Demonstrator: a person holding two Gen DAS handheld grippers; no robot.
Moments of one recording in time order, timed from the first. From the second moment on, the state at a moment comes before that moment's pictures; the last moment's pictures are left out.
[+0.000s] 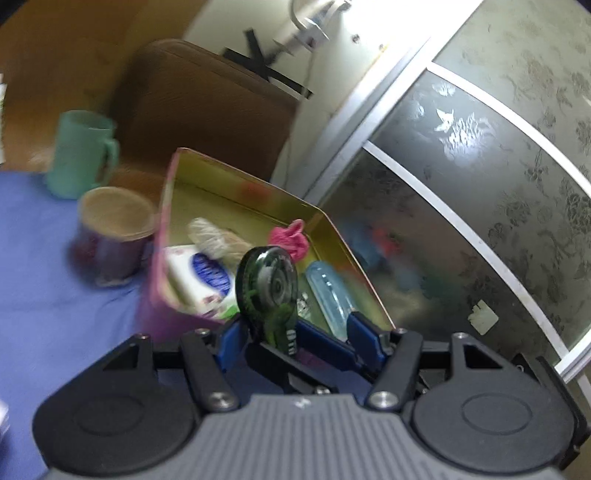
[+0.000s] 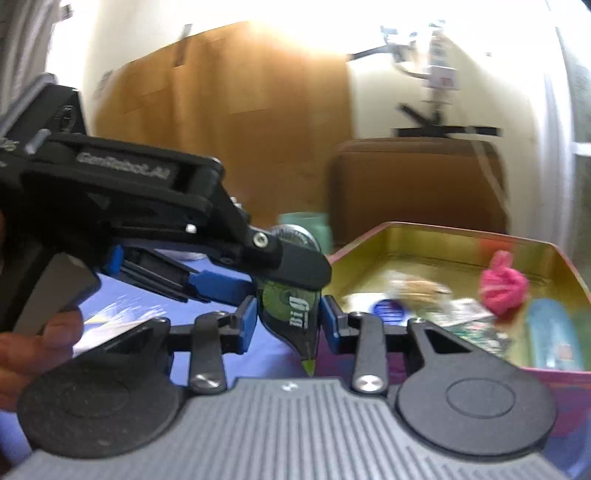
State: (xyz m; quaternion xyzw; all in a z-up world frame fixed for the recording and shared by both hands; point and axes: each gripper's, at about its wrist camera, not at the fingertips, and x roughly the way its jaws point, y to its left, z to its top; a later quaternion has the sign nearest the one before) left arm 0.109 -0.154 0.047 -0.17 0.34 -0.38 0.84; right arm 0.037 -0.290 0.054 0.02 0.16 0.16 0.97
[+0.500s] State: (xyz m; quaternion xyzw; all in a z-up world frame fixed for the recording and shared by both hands) left arm 0.114 -0.179 0.035 -0.13 0.32 -0.36 0.87; right arm 0.052 -0.367 0.028 0.07 0.15 -0.02 0.99
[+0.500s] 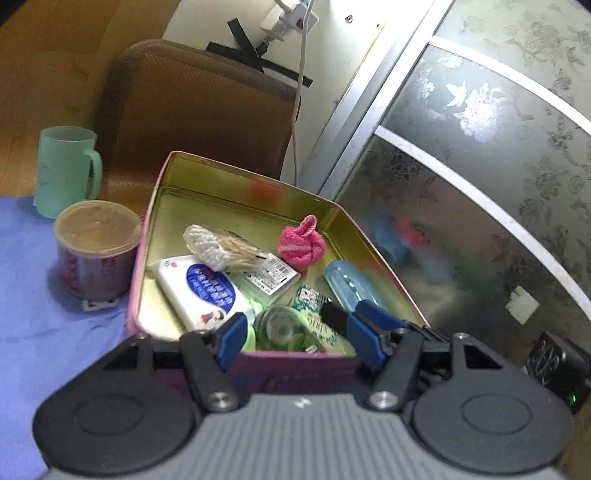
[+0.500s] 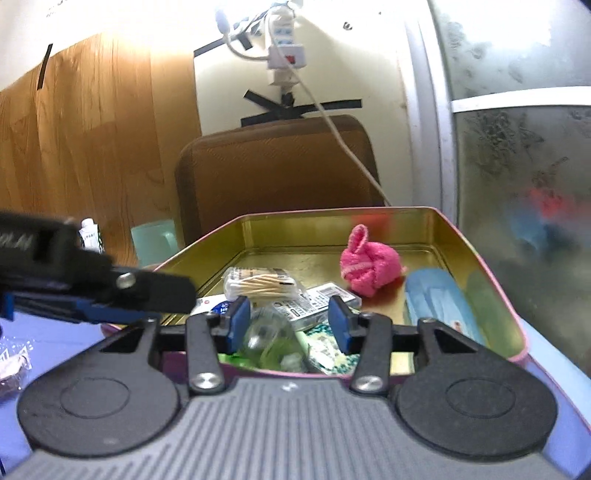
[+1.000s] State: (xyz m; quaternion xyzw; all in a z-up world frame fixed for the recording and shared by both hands) left arm 0.029 0.023 0.030 -0.21 0.28 -0.25 0.90; right arm 0.028 -0.269 0.044 0.06 0.17 0.23 0.96
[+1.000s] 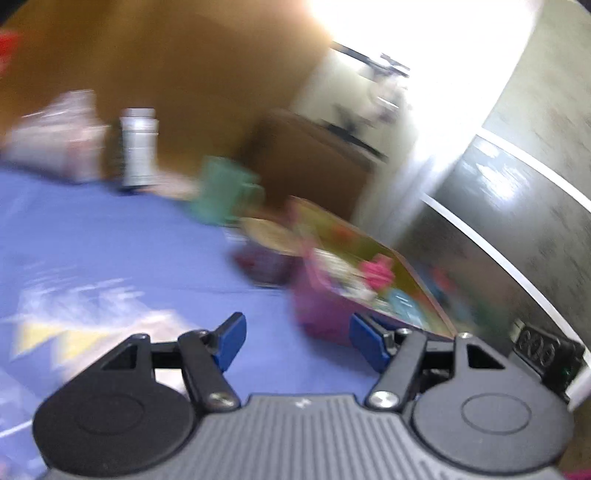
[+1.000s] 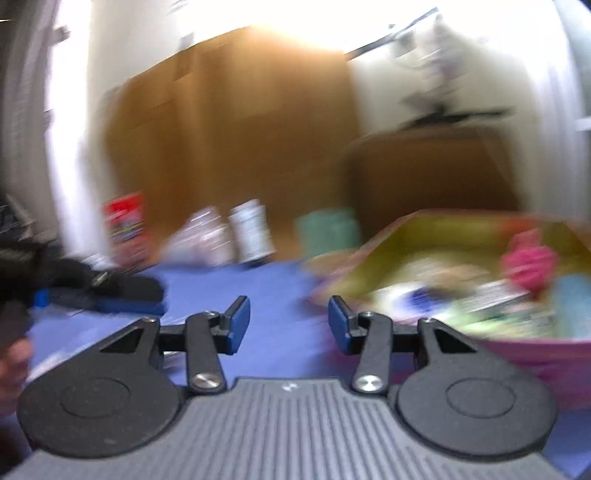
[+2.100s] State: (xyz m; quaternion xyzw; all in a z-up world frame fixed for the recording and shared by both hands) left arm 0.117 -0.102 0.055 -0.20 0.31 -0.36 0.86; right arm 0.040 -0.327 0.060 0.17 0.16 0.15 0.96
